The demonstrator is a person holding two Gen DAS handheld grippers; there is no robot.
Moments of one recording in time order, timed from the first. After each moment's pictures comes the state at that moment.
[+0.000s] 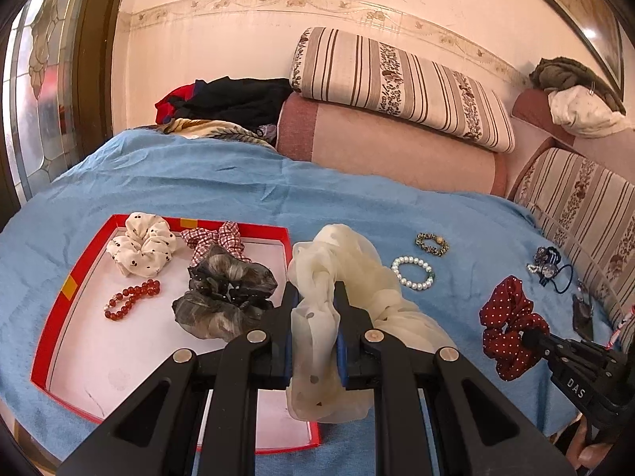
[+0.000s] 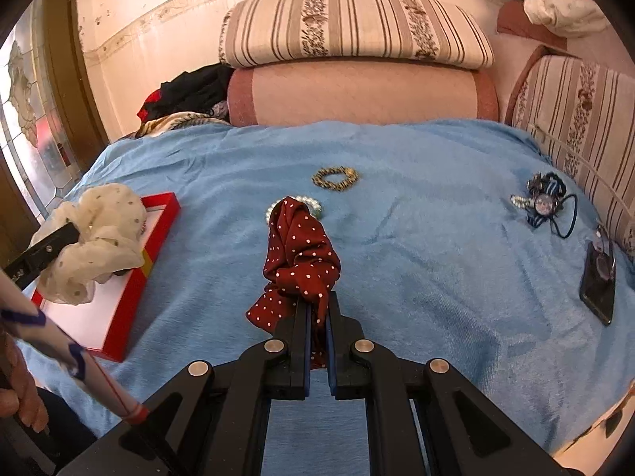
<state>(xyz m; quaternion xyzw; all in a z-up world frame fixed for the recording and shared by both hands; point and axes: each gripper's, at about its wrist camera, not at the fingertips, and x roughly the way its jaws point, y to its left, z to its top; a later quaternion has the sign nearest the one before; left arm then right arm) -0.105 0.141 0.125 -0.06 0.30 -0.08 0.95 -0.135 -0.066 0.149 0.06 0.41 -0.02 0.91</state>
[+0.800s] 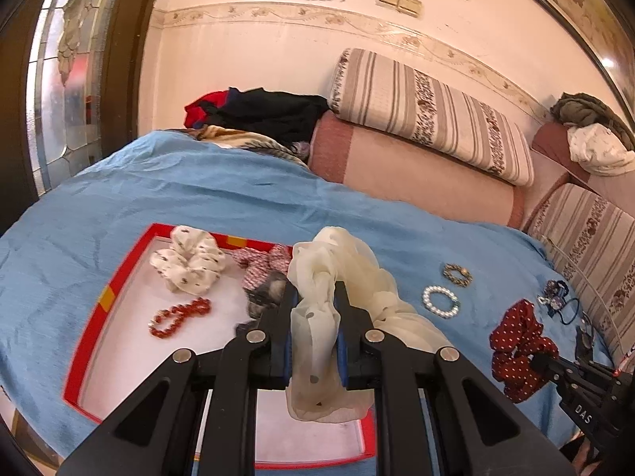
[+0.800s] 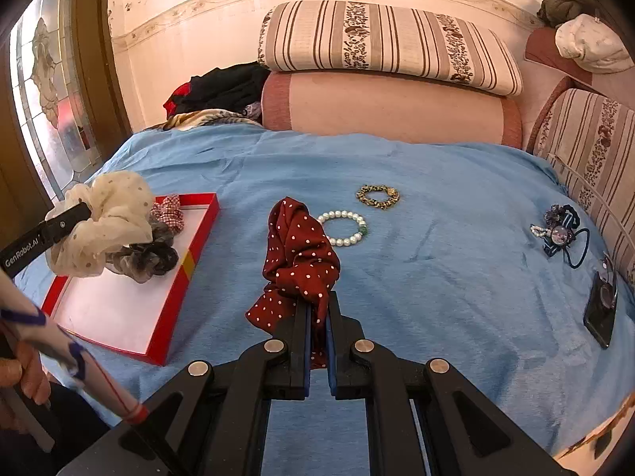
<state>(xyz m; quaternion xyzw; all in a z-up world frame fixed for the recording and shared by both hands) -0.106 0.199 0.142 -0.10 0.28 -0.04 0.95 -0.131 -0.021 0.169 0.03 0.41 0.01 0.91</state>
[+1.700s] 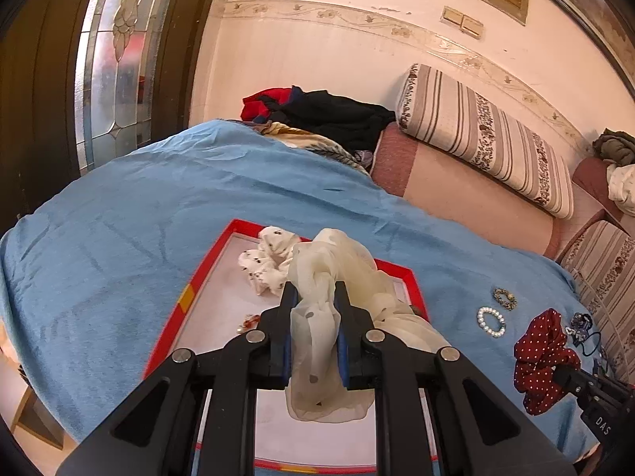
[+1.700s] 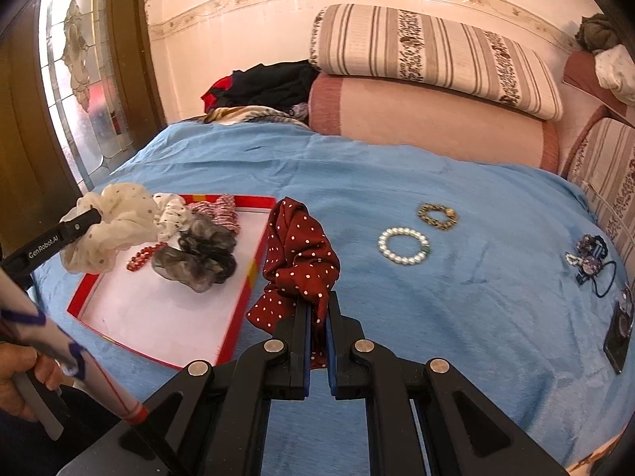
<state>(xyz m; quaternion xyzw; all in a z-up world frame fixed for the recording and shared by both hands) -0.110 0.281 0.134 -0.14 0.28 0.03 0.95 -0.117 0.042 0.179 0.01 0.40 0.06 0.91</state>
